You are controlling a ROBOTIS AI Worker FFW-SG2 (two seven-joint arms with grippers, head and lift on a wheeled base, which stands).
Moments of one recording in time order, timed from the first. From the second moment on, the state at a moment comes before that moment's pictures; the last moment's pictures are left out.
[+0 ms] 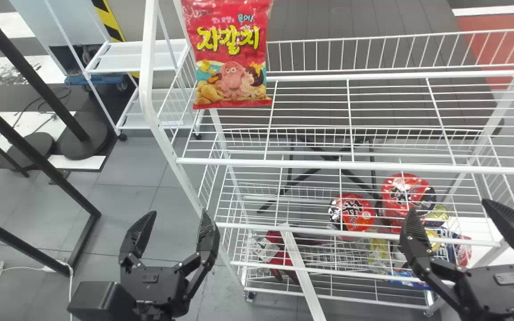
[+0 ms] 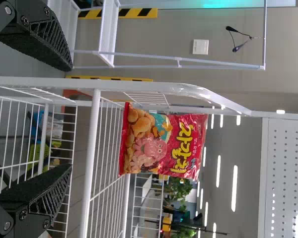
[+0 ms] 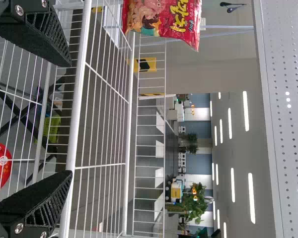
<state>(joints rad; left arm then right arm) 0.82 0.00 0.04 -2.07 0.08 -0.24 -0.01 0.73 -0.29 0.23 -2.18 -0.08 -0.08 -0.16</state>
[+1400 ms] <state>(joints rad) 0.83 0.00 0.04 -2.07 0.08 -0.27 -0.01 0.77 -0.29 0.22 -2.20 -0.06 -0.11 -0.16</state>
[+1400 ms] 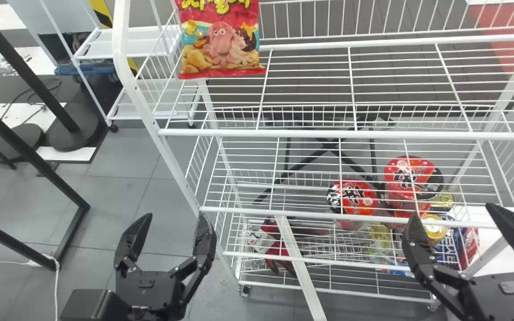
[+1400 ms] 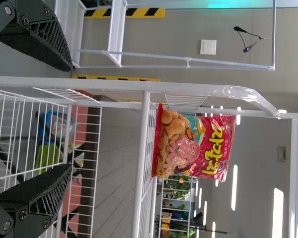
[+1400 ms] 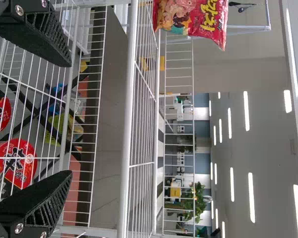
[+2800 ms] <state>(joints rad) 0.83 0.00 0.02 -2.06 0.08 -0.29 0.00 0.76 -0.29 0.23 -2.19 -0.05 -0.09 -0.17</state>
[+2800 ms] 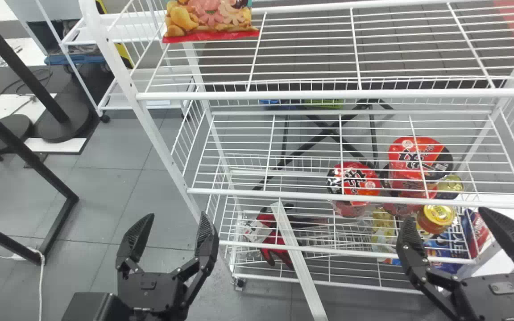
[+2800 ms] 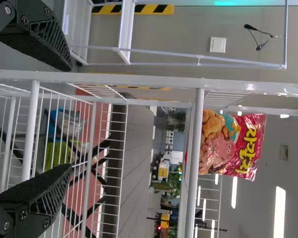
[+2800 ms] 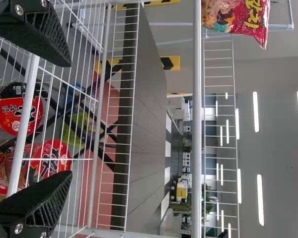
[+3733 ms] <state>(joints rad) 0.83 0.00 0.02 -2.07 0.08 -0.29 0.00 0.77 -0.29 0.23 -2.18 -0.05 -0.11 -0.17</state>
